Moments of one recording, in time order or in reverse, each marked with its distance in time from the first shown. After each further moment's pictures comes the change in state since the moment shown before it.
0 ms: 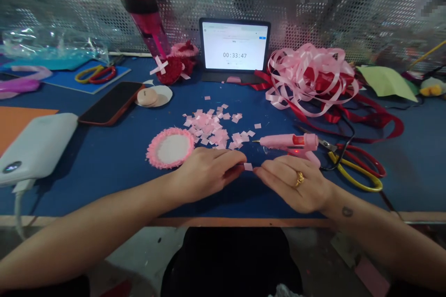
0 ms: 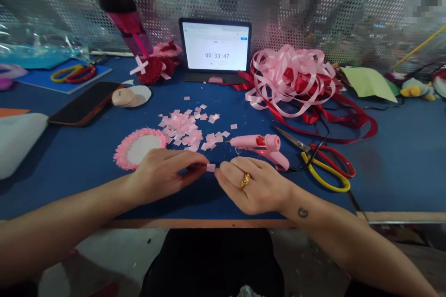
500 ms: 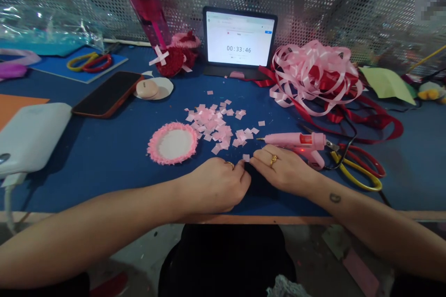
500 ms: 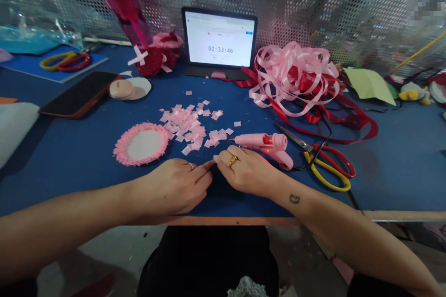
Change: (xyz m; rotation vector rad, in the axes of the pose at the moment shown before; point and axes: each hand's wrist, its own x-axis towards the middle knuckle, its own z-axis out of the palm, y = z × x) left_hand -0.006 0.014 0.002 0.275 -0.349 0.306; right_hand 0.000 0.000 0.032 0.064 -0.260 0.031
